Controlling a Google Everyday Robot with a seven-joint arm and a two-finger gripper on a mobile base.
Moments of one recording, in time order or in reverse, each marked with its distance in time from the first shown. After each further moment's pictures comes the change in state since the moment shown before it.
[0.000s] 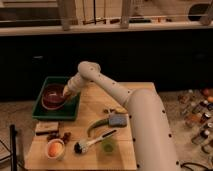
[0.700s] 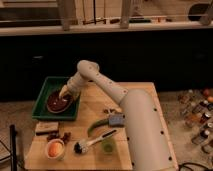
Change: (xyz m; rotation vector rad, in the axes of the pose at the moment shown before) arm 0.001 0.003 0.007 0.005 -0.062 -0.005
